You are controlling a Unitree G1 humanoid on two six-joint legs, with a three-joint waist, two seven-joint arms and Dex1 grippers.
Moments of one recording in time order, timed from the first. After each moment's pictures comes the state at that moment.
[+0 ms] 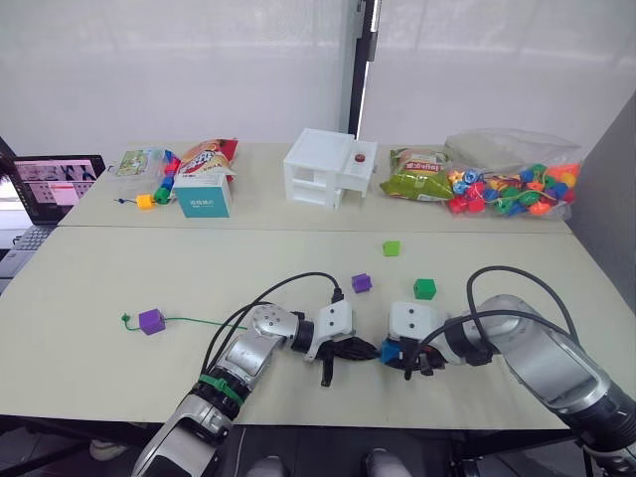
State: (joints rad) left arm -0.58 0.19 -0.41 0.41 -0.08 0.01 -1.20; right arm -0.43 -0.89 0.39 -0.47 0.06 0.80 1.11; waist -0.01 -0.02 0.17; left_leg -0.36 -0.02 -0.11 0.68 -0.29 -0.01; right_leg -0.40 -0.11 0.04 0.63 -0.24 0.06
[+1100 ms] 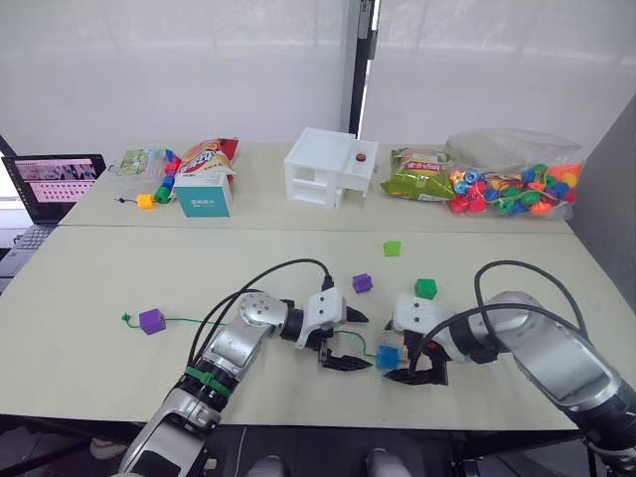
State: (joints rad) left arm -0.57 0.27 -0.39 0.26 -0.12 0.09 -1.23; right arm -0.43 -0.94 0.30 -0.51 0.17 0.84 1.11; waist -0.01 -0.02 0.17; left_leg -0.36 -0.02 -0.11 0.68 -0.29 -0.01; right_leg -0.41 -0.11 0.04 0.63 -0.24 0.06
